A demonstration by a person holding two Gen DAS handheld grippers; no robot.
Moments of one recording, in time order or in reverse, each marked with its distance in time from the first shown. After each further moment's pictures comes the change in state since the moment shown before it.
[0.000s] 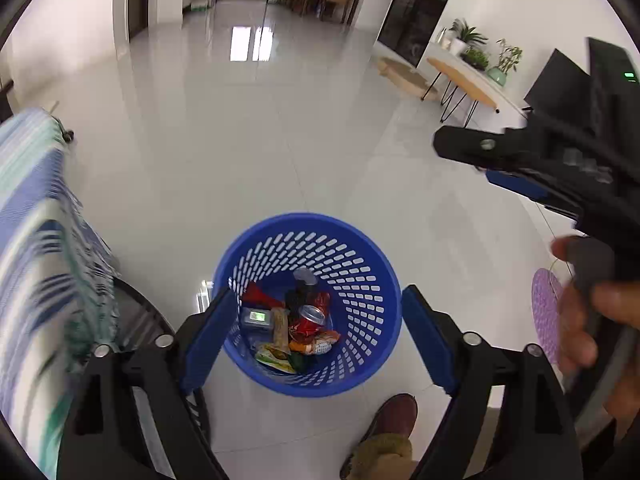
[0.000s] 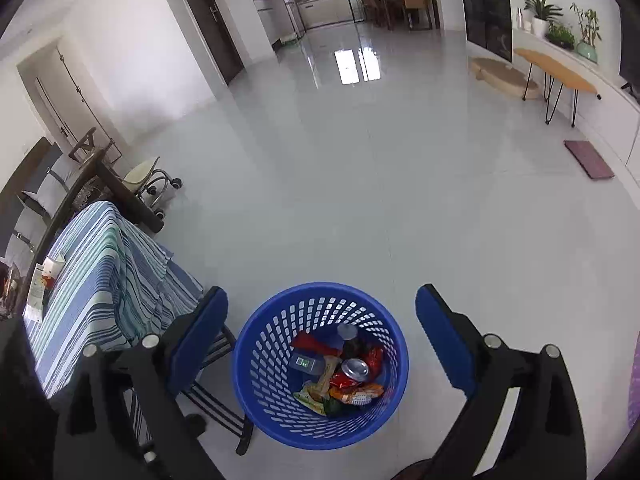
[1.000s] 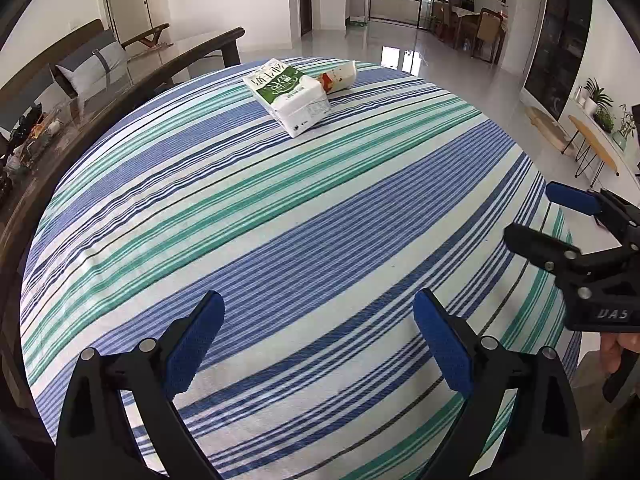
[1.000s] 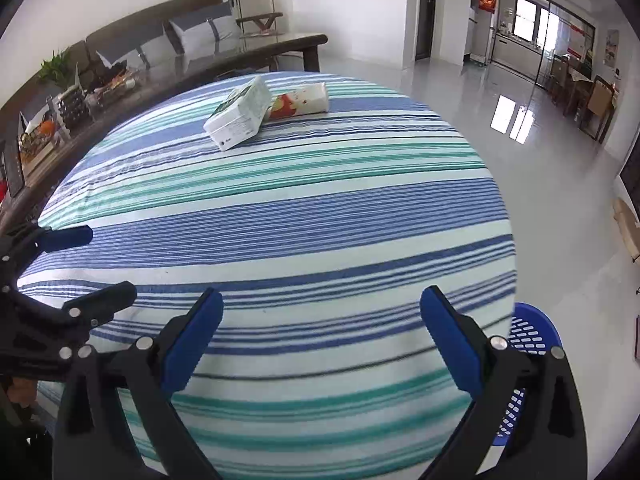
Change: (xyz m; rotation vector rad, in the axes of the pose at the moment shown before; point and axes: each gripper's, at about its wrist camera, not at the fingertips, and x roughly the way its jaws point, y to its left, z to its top) left arm -0.243 0.246 -0.168 -0.272 -0.055 0.460; right arm -0.006 0.349 -0.147 -0.647 0.107 0.259
